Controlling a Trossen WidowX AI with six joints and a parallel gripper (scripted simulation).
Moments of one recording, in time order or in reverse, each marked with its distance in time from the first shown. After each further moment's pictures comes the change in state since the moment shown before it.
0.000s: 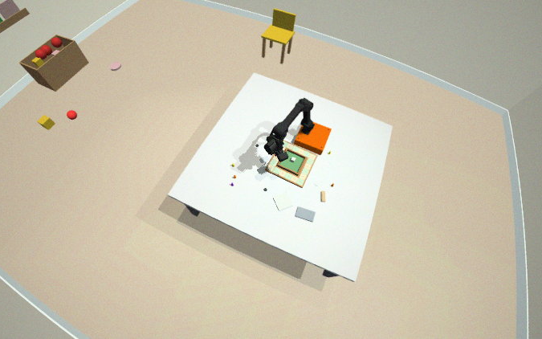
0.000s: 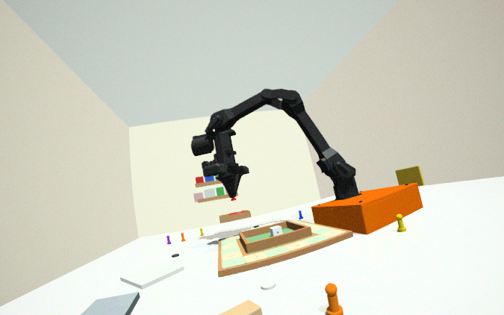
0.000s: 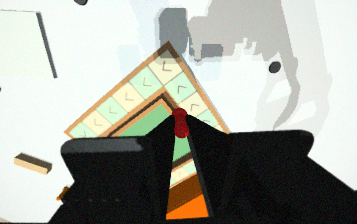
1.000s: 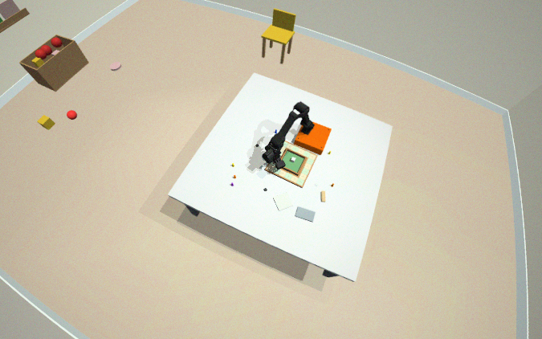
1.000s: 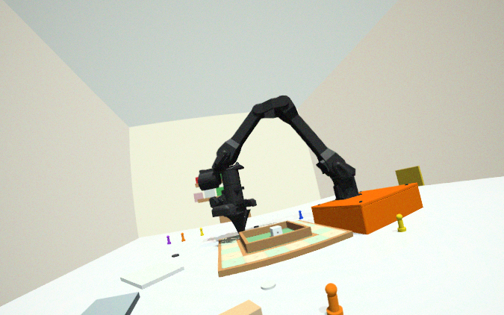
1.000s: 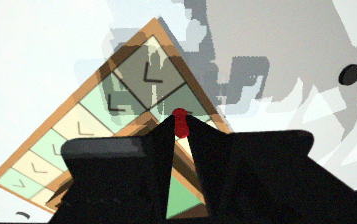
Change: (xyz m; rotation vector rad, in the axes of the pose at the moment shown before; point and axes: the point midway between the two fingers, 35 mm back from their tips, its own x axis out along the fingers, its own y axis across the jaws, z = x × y) arm 0.117 -0.008 0.000 -0.001 -0.003 0.000
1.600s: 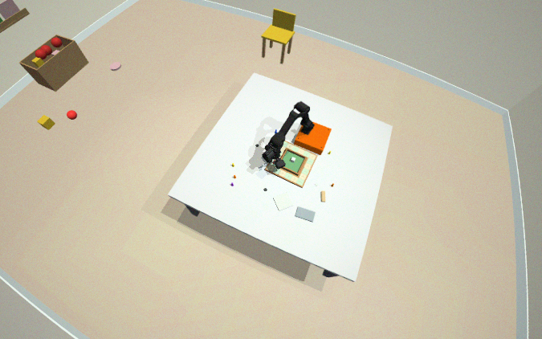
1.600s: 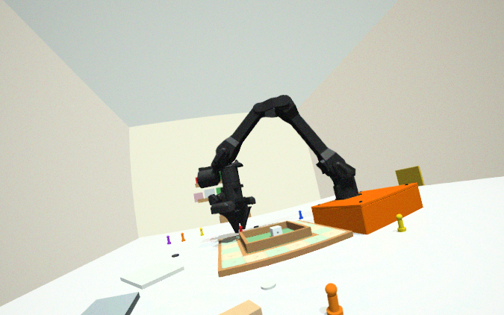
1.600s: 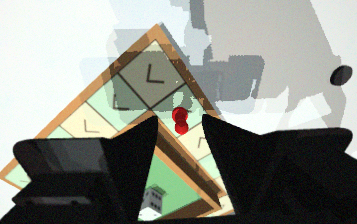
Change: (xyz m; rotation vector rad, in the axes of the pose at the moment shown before) arm -0.008 0.001 0.002 -0.001 -0.004 0.001
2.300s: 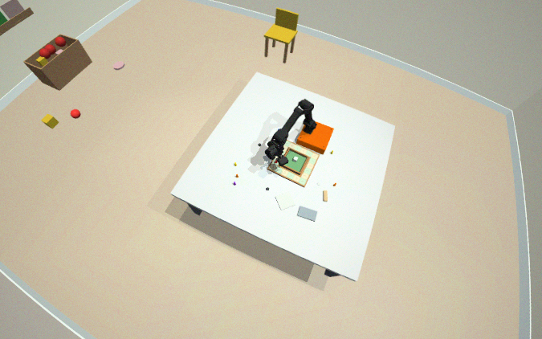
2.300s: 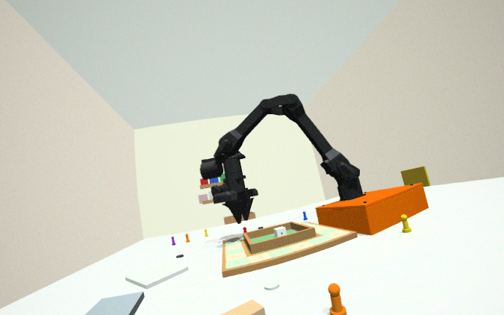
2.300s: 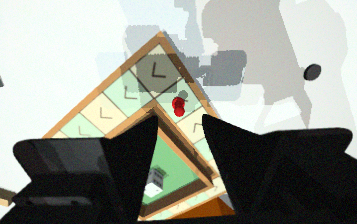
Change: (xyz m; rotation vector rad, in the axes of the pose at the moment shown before) arm -0.033 0.000 -0.001 -0.004 0.001 0.000
